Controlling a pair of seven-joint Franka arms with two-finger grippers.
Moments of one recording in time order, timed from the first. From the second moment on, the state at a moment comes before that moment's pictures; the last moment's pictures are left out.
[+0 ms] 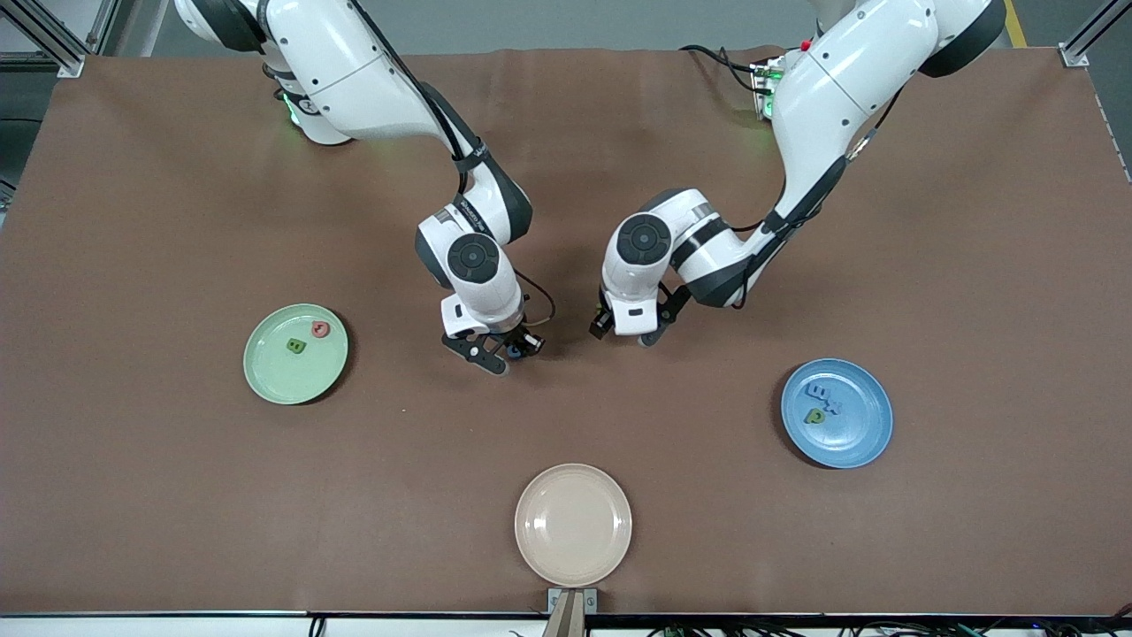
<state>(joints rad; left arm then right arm) -0.21 0.74 -0.60 -1.76 0.41 2.34 -1.88 0.67 0.72 -0.02 -1.71 0.03 2.50 1.16</state>
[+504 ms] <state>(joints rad) -0.24 0.77 -0.59 -1.78 0.49 2.37 -2.01 0.55 0.64 -0.04 -1.76 0.02 2.38 0.86</state>
